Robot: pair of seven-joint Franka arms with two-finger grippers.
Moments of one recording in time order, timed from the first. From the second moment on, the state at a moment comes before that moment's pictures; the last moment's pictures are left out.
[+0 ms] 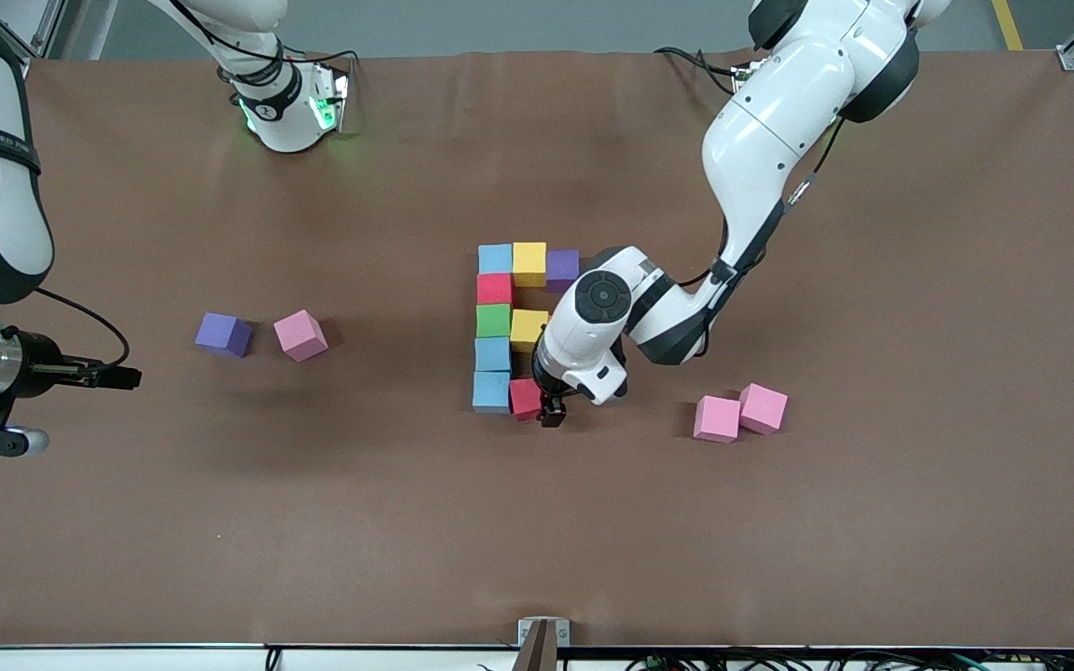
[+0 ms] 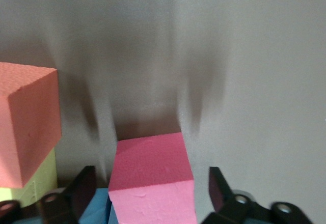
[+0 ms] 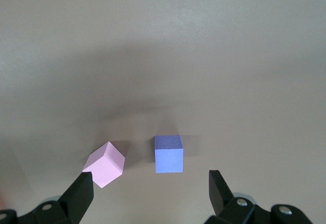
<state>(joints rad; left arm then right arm) -0.45 0.95 -0.34 -1.33 0.22 2.48 -2.40 -0.34 0.49 0.38 -1.31 -0.19 1.56 0.20</state>
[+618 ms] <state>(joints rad) -0.45 0.93 -0.34 -1.31 0.22 2.47 -2.39 -0.34 0.49 0.38 -1.31 -0.19 1.56 0.20</state>
